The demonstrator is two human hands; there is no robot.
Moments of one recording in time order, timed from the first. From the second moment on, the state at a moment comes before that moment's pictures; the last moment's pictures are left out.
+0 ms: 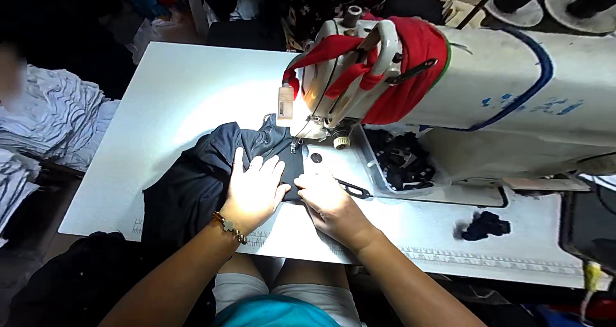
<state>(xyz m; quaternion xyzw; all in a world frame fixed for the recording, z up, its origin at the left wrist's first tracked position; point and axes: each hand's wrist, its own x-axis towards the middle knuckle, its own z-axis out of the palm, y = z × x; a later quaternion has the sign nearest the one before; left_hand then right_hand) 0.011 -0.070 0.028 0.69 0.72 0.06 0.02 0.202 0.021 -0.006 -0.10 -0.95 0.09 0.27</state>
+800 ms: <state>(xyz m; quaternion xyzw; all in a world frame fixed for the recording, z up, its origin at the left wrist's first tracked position) -0.001 -0.077 0.013 0.72 0.68 0.14 0.03 0.204 -0.007 -0.010 -0.11 -0.94 0.09 0.29</state>
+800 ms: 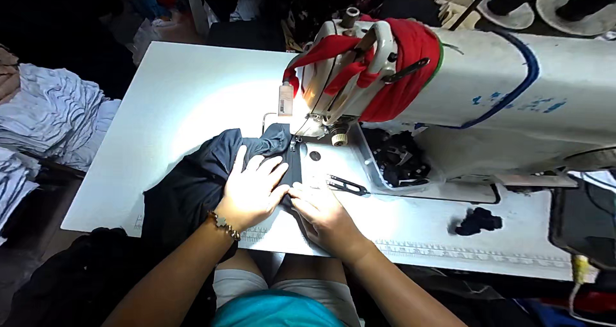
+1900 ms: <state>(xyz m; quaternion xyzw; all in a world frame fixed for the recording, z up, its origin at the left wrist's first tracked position) -0.002 -0.051 0.020 0.69 0.72 0.12 -0.01 0.183 0.039 -0.010 -0.16 -0.94 0.13 0.29</state>
